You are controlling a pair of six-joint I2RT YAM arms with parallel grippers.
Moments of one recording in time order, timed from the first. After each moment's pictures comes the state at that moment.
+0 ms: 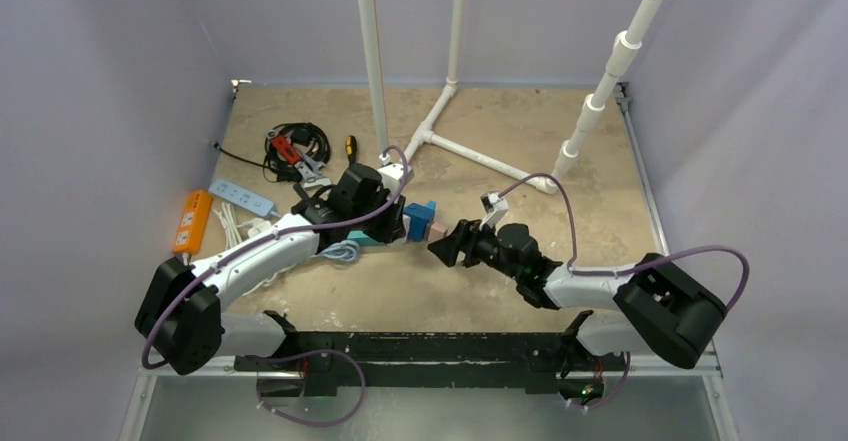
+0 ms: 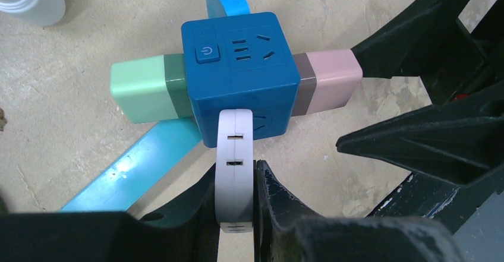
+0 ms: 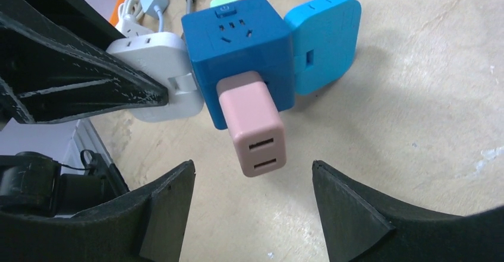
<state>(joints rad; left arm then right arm) -0.66 1.29 0.85 -0.35 0.18 -0.22 0.80 1.30 0.28 0.72 -0.05 0.73</state>
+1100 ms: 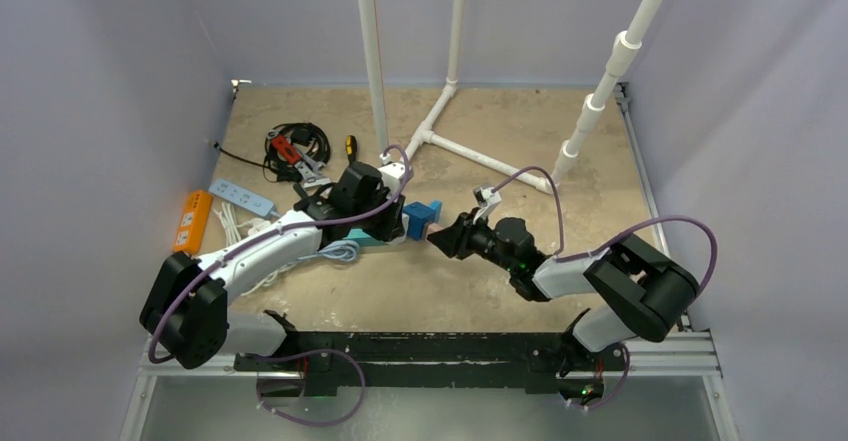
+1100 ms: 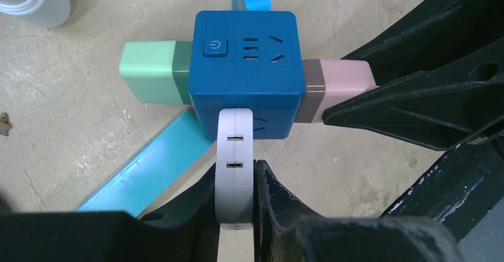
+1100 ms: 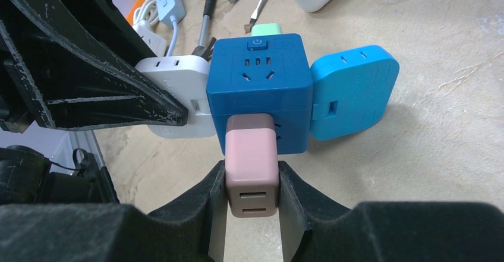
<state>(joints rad) -0.64 1.33 0.85 -0.34 0.19 -0.20 0.75 1.50 0.32 0.99 -0.15 0.63</state>
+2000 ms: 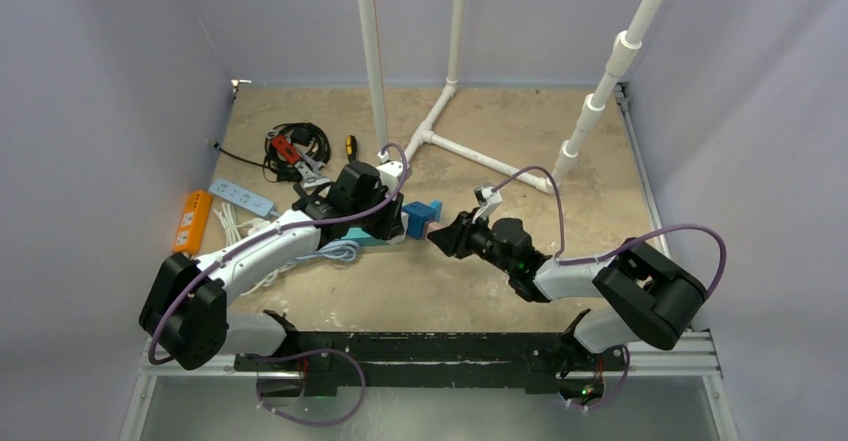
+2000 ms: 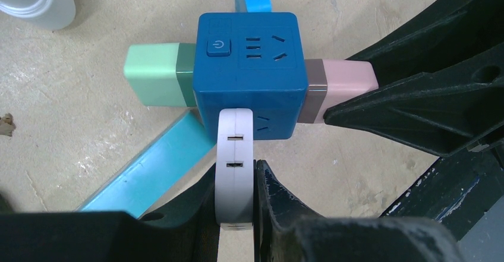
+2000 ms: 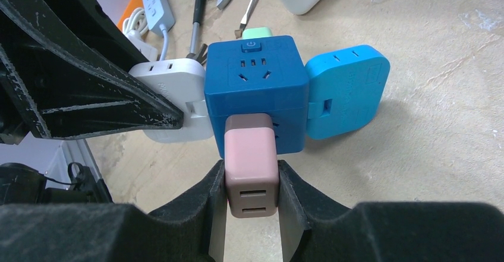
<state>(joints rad) -0.63 1.32 0.86 -0.33 0.20 -0.20 0.78 1.44 0.33 0.88 -0.04 0.65</state>
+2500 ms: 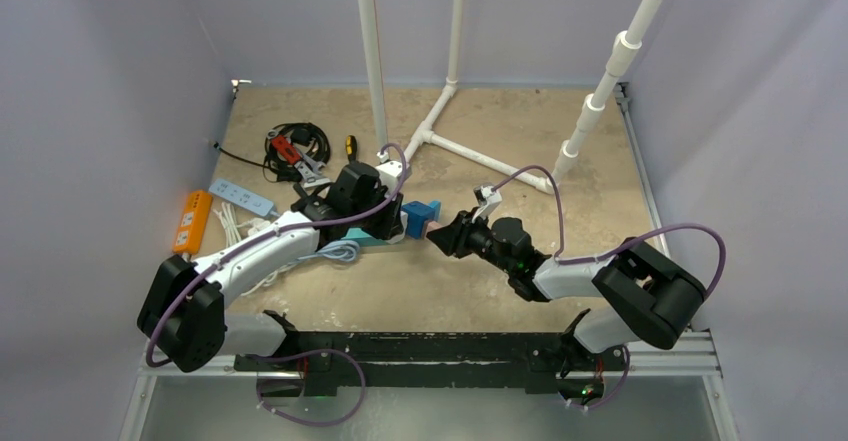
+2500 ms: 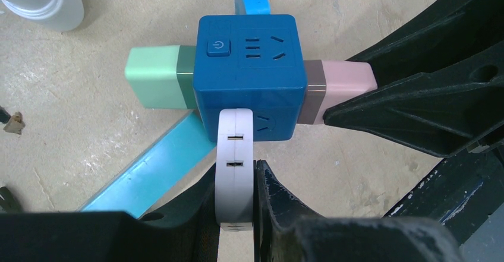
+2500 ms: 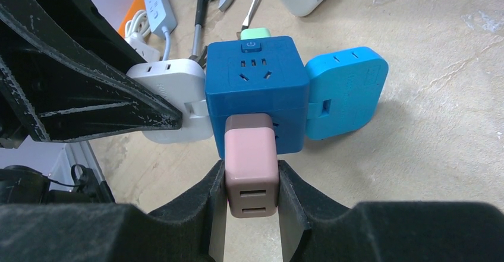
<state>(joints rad) -0.63 1.31 0.85 -0.33 0.18 -0.19 0.78 1.44 0.34 0.88 -0.04 0.65</state>
